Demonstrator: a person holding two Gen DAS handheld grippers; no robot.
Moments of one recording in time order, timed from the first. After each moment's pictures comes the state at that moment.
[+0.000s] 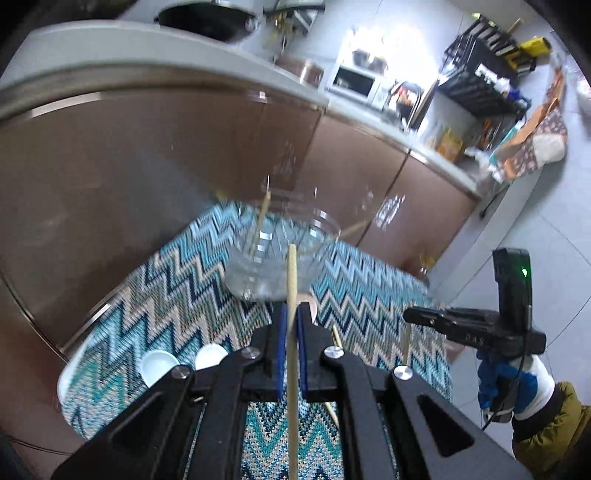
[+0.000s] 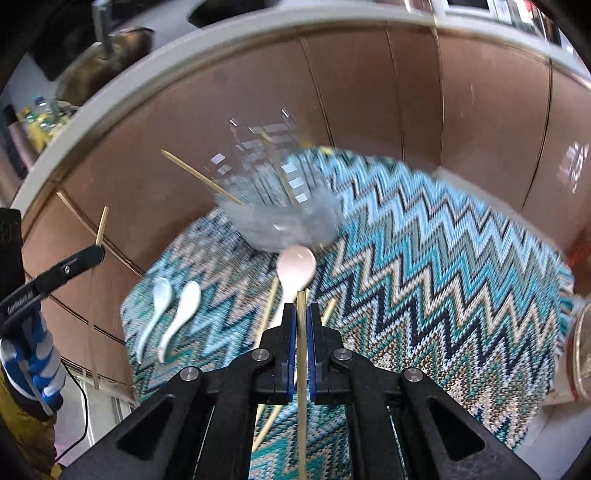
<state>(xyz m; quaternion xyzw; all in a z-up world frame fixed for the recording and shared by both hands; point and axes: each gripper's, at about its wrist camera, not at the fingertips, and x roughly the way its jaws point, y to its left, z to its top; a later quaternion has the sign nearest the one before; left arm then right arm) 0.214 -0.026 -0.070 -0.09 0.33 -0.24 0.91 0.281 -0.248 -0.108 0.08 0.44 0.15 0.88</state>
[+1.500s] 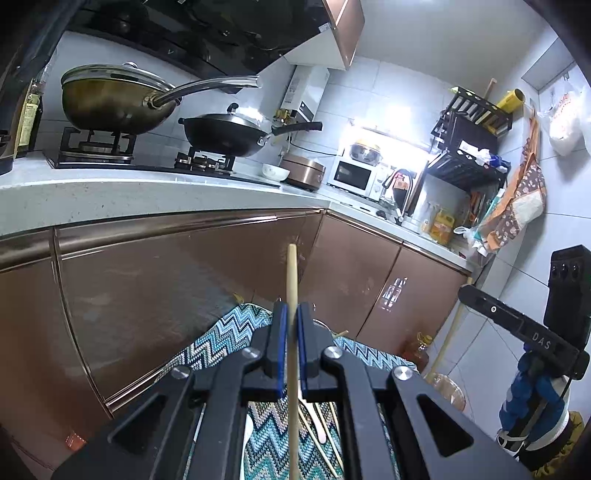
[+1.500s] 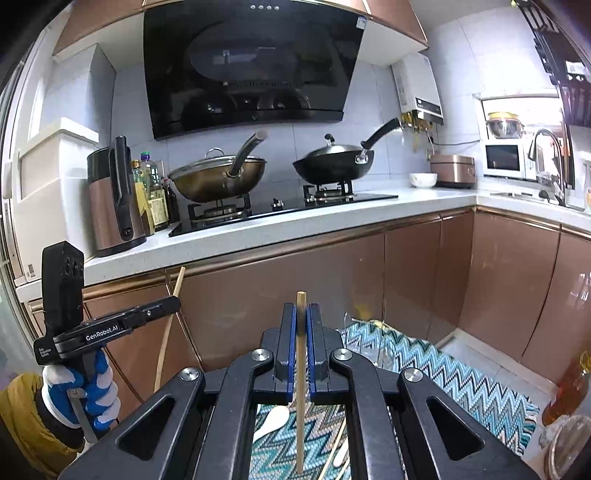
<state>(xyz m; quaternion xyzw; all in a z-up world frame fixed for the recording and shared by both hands) 0.146 0.041 0.036 -0.13 0.17 -0.20 0.96 0.174 -0.178 0.075 0.02 0.17 0.19 0.97</state>
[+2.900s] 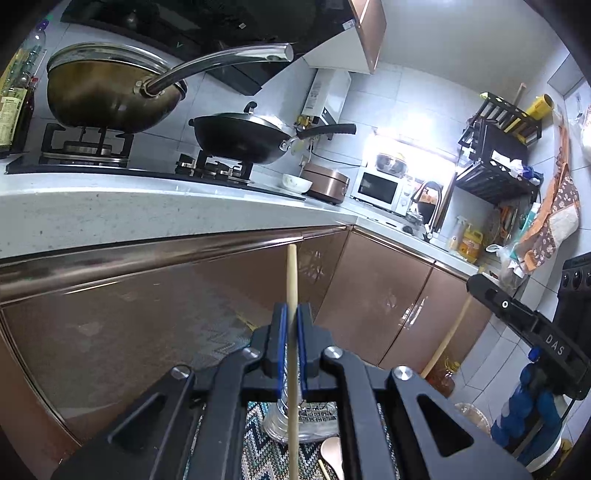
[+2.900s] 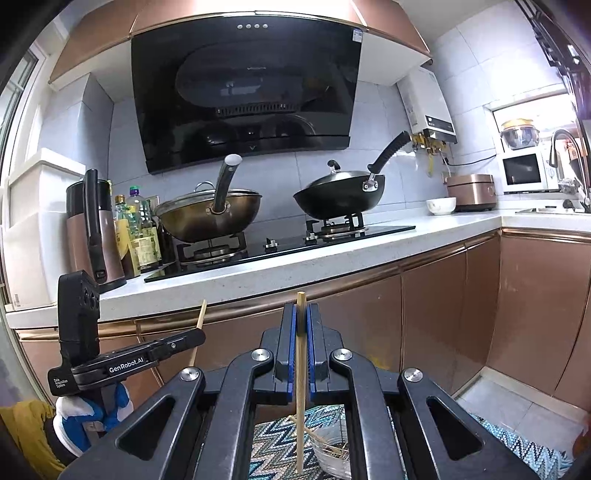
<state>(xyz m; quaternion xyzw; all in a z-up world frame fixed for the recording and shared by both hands) 0.271 0.020 0.026 -0.13 0.16 -0.16 0.97 0.299 -0.188 0.062 0.06 0.10 0.23 0.97</state>
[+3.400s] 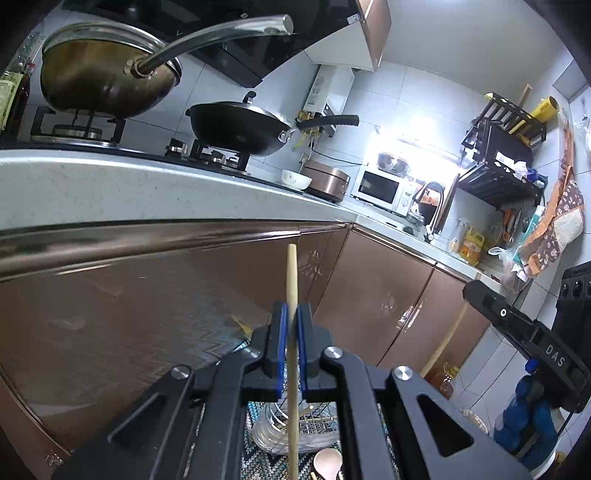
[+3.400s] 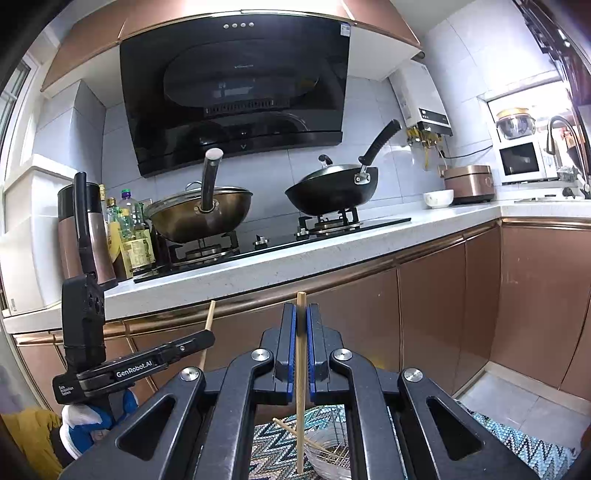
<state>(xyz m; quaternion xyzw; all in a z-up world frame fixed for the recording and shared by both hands) 0.299 -0.003 0.006 -0.15 0.16 -0.16 0.96 0.320 -0.201 0.044 0.07 0.10 0.23 0.97</state>
